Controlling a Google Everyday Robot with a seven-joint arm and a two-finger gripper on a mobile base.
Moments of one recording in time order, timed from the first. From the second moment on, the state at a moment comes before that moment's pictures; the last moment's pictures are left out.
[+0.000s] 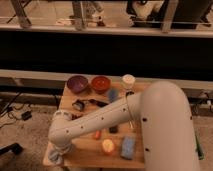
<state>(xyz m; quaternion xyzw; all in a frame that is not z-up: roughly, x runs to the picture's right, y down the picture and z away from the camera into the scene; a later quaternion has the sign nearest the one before) -0.236 0.312 0.734 -0.31 -0.22 -0.25 0.89</state>
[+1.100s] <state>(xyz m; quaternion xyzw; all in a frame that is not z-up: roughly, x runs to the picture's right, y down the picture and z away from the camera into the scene) -0.208 0.298 0.768 -0.33 -0.17 -0.20 0.91</state>
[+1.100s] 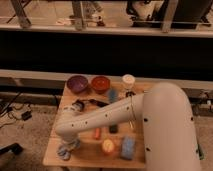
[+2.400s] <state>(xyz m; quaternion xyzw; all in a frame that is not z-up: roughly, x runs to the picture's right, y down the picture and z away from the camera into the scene) -0.180 0.295 0.761 -0.35 -0.16 -0.18 0.90</state>
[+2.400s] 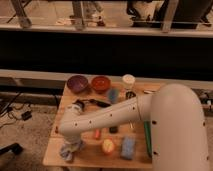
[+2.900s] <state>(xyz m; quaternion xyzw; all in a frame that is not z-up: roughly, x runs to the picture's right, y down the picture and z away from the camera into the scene) -0.231 0.283 0.756 -0.34 -0.17 -0.19 0.90</state>
